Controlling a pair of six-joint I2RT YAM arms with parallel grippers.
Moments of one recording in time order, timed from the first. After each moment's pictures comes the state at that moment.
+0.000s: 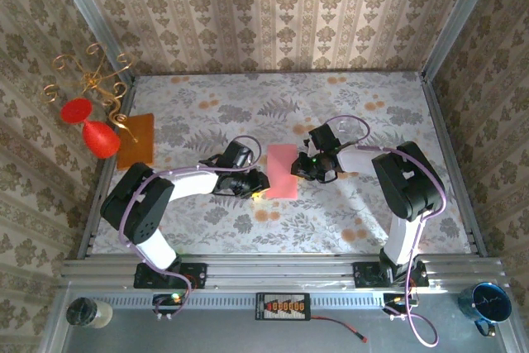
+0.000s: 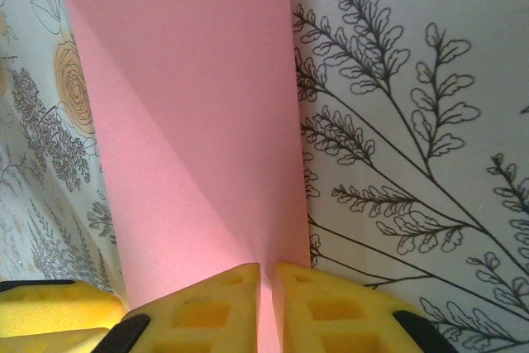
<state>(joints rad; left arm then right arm) -0.68 1.66 0.78 -0.14 0.41 -0.93 0.42 1.84 0.95 -0.18 -0.43 0.71</state>
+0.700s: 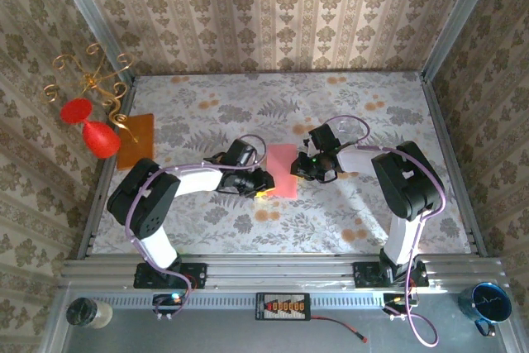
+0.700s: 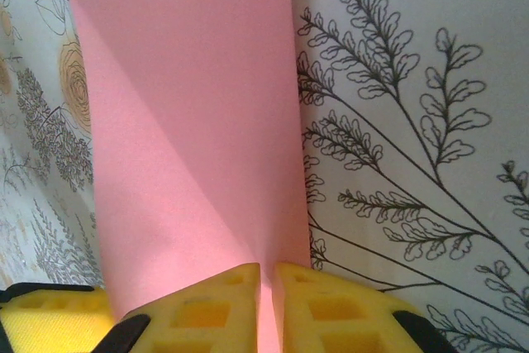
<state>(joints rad) -0.69 1.71 0.83 -0.12 0.48 -0.91 0.42 1.85 0.96 -0.17 -0.44 0.71</state>
